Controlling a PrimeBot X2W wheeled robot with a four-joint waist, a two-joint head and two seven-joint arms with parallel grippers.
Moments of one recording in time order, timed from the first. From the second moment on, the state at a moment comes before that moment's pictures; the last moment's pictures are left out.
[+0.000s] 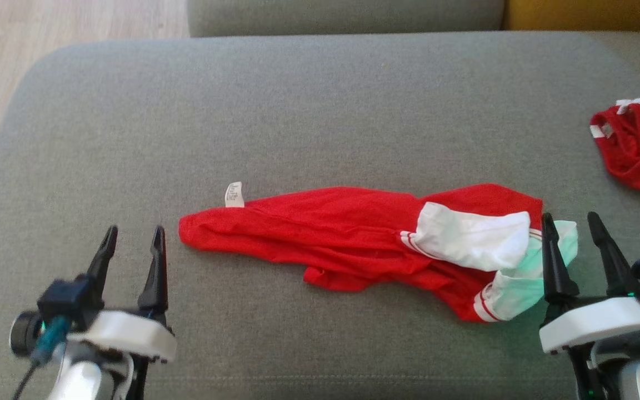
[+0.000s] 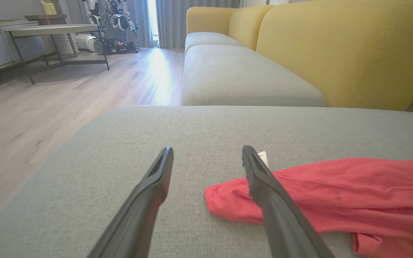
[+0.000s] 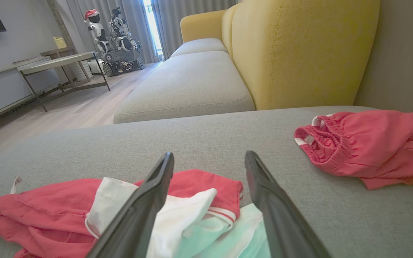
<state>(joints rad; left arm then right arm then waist) -0.01 0.30 -0.31 0.09 -0.37 0.17 -0.25 0.08 -0.04 -0.07 -0.08 0.18 0.13 0.06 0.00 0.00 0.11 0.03</state>
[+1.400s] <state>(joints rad) -0.45 0.25 -0.41 0.78 -0.54 -0.12 -0.15 -0.03 -0.04 -0.04 -0.03 0.18 0.13 0.09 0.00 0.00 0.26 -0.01</state>
